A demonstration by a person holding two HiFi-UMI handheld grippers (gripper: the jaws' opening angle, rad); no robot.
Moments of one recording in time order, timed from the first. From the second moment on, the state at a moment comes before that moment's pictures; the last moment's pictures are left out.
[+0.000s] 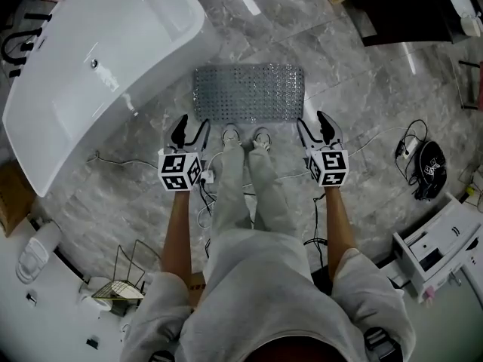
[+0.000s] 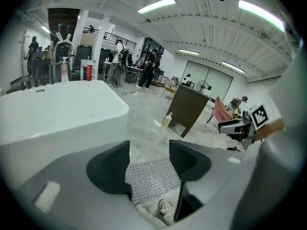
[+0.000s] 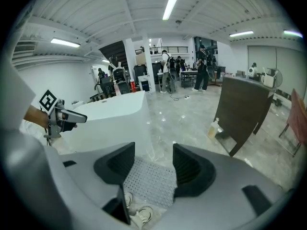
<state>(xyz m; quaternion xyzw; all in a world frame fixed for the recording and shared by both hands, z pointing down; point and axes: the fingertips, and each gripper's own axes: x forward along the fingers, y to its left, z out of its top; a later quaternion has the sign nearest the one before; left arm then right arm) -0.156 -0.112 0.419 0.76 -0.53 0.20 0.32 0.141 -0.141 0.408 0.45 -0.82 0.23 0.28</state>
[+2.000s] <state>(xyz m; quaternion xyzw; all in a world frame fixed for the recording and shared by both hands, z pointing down) -0.237 -0.134 0.733 0.72 -0.55 0.23 0.35 0.152 -0.109 0.669 0.44 -0.80 0.26 0.31</state>
